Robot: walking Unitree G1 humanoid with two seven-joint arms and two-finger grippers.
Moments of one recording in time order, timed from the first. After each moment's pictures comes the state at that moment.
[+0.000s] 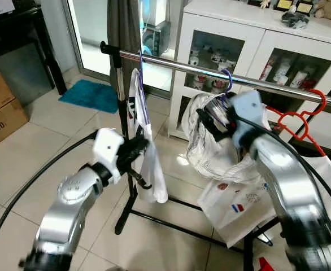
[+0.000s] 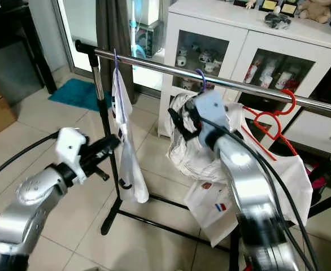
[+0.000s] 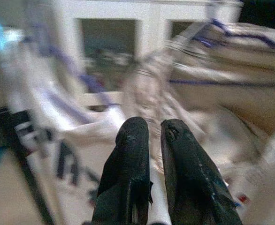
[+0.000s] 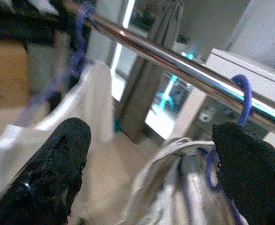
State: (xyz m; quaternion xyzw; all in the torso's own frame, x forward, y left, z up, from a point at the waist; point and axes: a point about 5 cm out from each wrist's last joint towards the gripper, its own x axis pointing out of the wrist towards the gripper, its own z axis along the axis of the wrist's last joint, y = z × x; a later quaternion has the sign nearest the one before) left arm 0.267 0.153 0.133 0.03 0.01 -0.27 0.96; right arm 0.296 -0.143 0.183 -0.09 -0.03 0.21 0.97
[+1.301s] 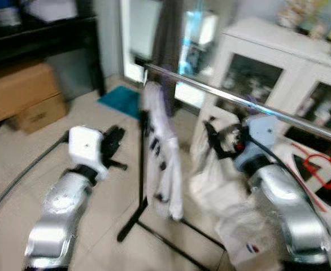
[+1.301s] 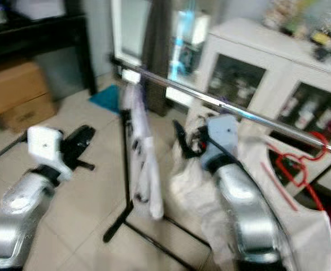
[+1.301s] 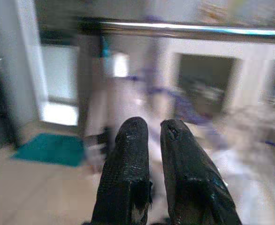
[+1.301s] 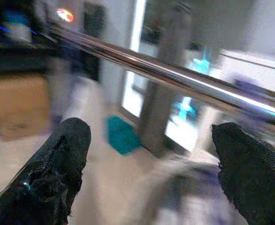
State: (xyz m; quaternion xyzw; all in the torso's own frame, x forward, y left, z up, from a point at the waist) left arm 0.262 0.151 0.147 0.02 -0.02 -0.20 0.98; right arm 0.267 -0.153 0.165 -0.04 0.00 0.13 0.99
